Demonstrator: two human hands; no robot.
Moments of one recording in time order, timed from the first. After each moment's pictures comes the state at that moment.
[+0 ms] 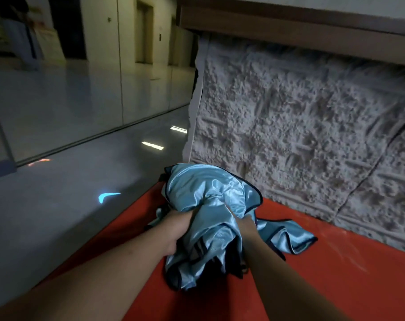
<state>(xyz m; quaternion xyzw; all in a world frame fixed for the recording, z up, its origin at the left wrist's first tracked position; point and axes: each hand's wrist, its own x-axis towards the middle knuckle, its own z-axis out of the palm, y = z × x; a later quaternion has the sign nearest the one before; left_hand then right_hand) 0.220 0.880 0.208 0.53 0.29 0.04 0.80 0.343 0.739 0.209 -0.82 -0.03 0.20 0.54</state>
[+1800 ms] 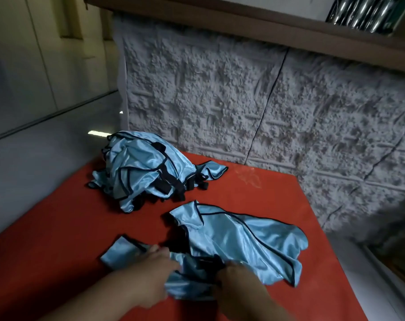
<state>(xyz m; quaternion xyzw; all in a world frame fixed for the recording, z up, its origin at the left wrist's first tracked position) 0.039 0.664 0.227 0.98 -0.02 -0.18 0.09 0.111 0.448 0.226 -0.95 -0.26 0.19 -0.01</state>
